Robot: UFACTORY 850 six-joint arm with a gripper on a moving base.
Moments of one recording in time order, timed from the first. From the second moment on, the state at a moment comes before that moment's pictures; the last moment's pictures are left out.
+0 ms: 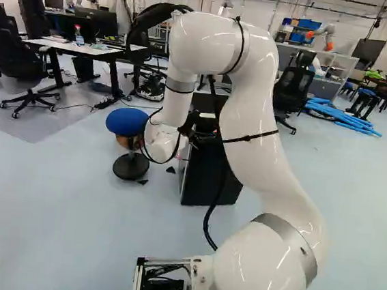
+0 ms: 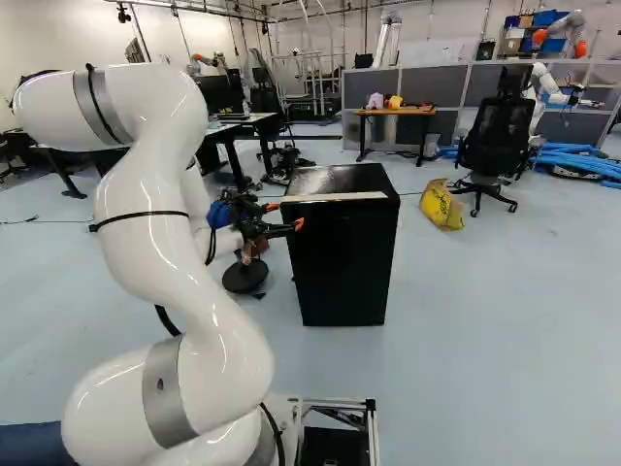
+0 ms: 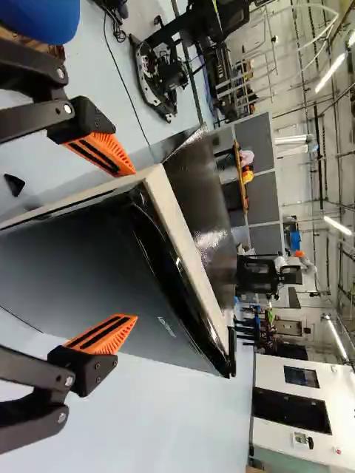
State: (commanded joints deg) arm 27.0 -40.2 -47.2 65.3 81.2 0.0
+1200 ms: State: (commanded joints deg) arm 28.1 -41.8 -50.2 71.9 81.2 0.0
